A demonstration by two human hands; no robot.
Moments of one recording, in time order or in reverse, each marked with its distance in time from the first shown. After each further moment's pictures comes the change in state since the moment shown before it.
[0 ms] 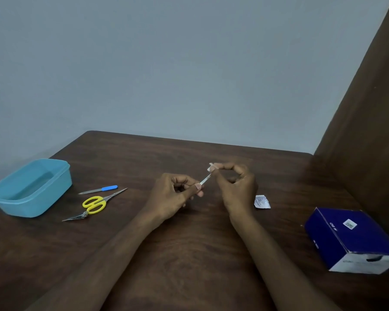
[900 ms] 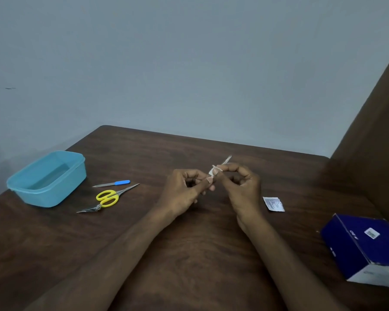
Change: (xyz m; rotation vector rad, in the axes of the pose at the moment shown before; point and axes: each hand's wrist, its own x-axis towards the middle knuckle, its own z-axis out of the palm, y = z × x) left_hand 0.000 0.002 -0.001 -0.047 0.040 0.003; right_hand -0.008 -0.001 0.008 0.233 -0.222 0.078
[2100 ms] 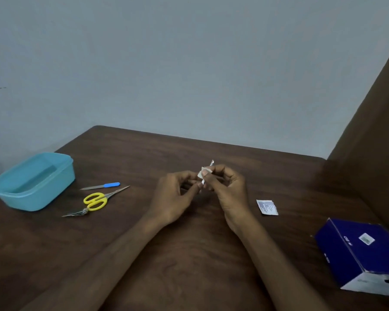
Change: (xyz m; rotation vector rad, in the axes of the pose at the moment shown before) left_hand 0.004 -0.005 0.006 0.213 0.063 0.079; right_hand 0.007 0.001 0.002 0.151 -0.139 0.098
